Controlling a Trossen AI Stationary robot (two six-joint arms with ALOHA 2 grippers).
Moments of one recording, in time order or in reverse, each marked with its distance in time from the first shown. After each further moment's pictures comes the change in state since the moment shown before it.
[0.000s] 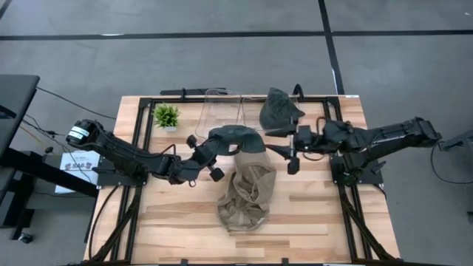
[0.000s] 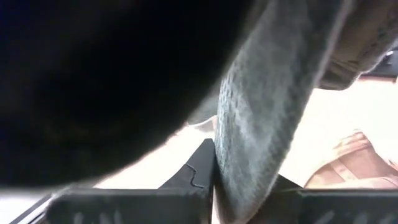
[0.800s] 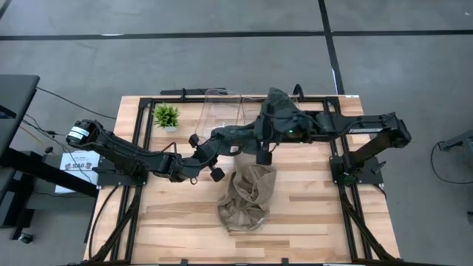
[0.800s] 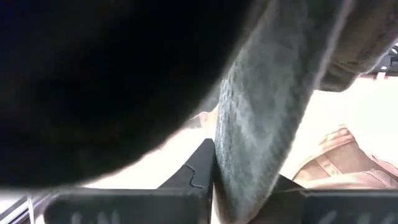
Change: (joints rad) left arm 0.026 0.000 0.001 -0.008 0.083 -0.019; right arm -0.073 0.454 0.683 -0.734 0.039 -0.095
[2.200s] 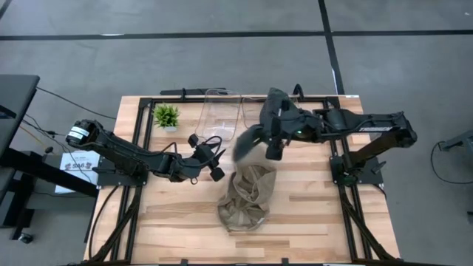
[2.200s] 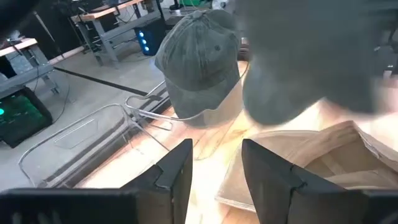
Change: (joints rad) left arm 0.000 -0.001 0.000 -0.022 -0.013 -0.016; right arm 0.016 -0.065 0.002 -0.195 0.170 0.018
